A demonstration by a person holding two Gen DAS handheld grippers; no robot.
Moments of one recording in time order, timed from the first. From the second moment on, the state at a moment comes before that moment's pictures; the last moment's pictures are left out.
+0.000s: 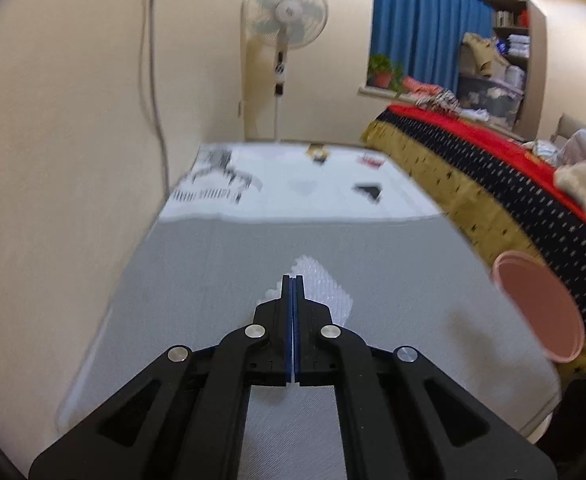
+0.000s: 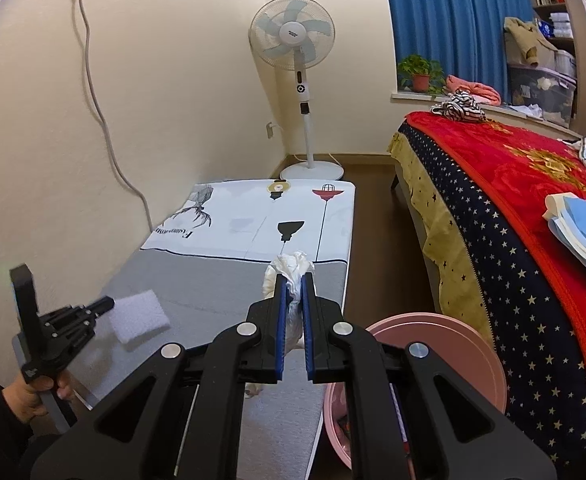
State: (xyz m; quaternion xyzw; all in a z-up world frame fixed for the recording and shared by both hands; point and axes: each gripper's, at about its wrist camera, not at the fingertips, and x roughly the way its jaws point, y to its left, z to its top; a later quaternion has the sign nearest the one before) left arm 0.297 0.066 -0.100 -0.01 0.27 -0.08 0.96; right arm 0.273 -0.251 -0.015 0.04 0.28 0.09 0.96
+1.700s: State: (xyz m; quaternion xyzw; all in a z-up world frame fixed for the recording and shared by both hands) left arm 0.340 -0.229 -0.088 0.07 0.38 -0.24 0.89; right arm 0.292 -0.400 -0.074 0.06 0.42 -0.08 0.90
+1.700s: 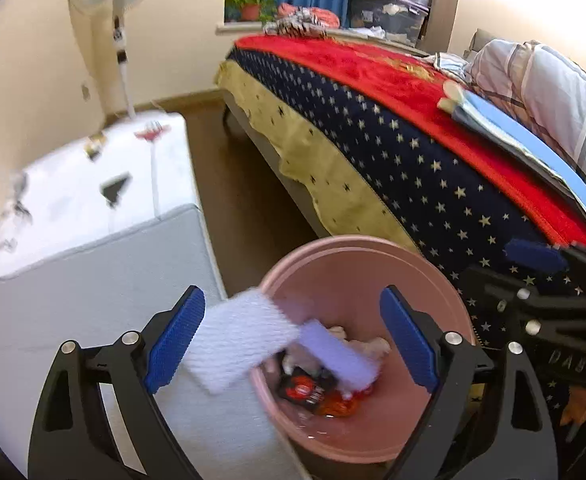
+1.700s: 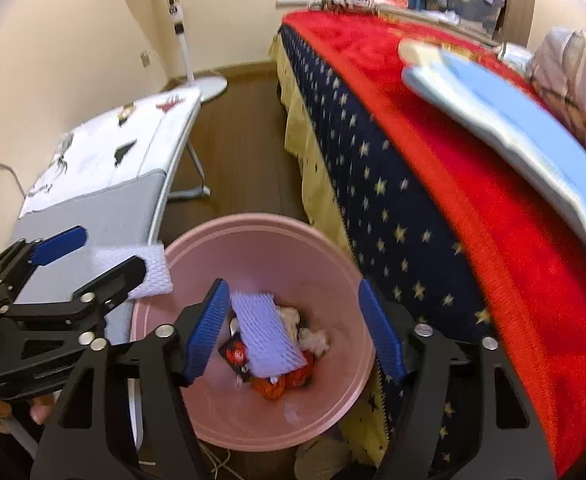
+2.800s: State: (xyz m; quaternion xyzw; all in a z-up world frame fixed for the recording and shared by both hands) left arm 0.034 -0.028 0.017 0.05 0.29 -0.06 0.95; right arm -0.006 -0.210 0.002 0.03 0.31 -0.01 0.95
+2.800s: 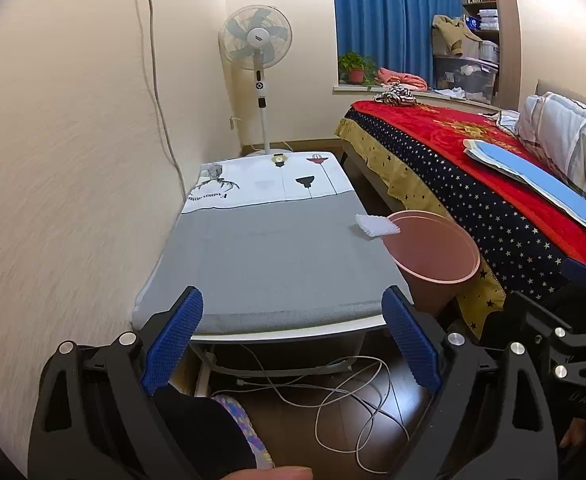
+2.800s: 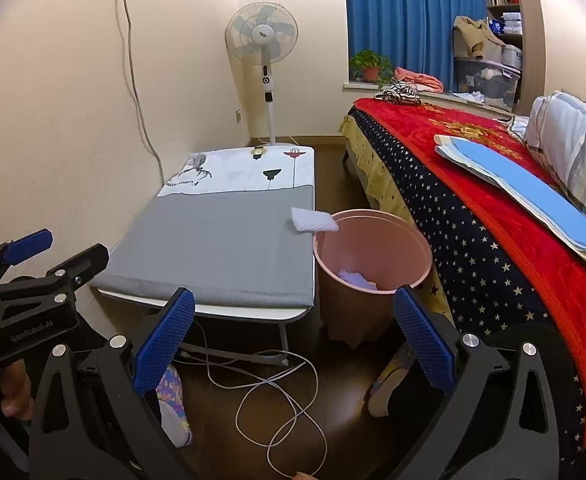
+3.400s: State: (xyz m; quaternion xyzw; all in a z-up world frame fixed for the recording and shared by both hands) left arm 0.029 -0.026 0.015 0.04 0.29 -0.06 0.95; right arm -0.012 -0.209 0.006 0.02 0.30 -0.01 0.95
